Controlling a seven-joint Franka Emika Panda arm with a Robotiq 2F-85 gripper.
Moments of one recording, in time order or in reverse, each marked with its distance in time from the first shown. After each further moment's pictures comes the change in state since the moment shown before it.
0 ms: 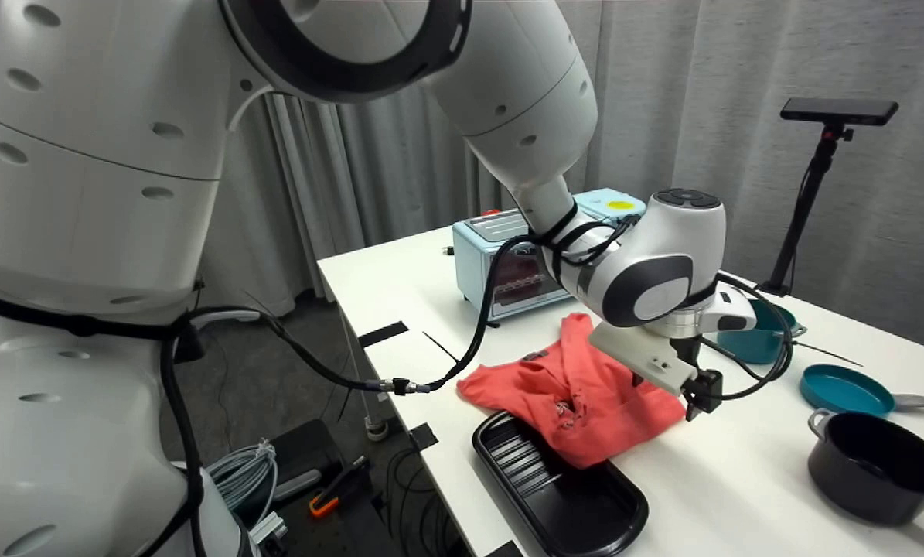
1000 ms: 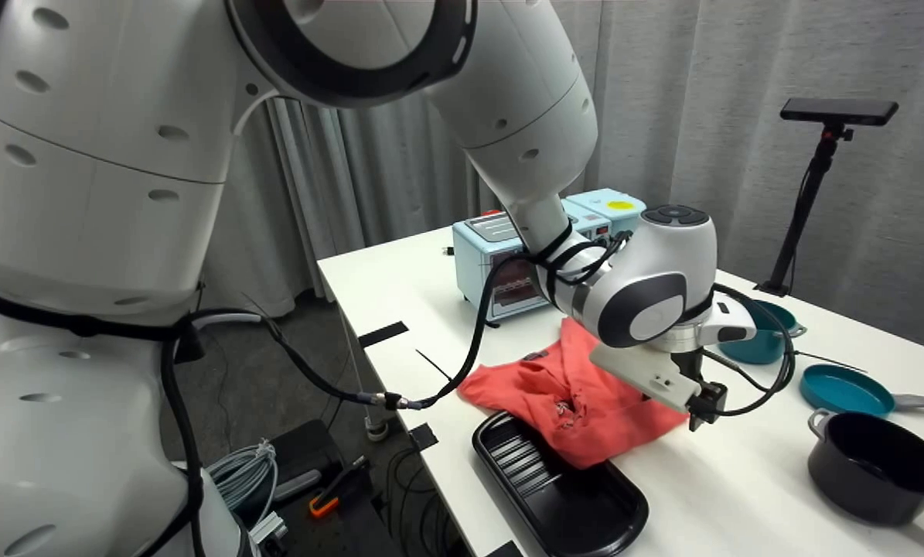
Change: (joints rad) arm 0.001 0.017 -0.019 -0.040 -0.048 0.116 -0.010
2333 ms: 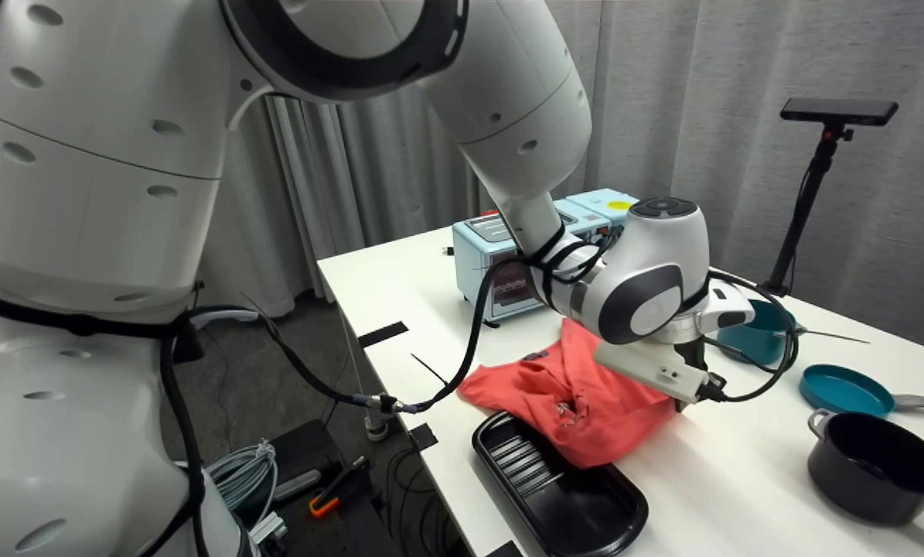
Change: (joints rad) arm 0.031 -0.019 -0.030 -0.017 -0.065 0.061 -0.020
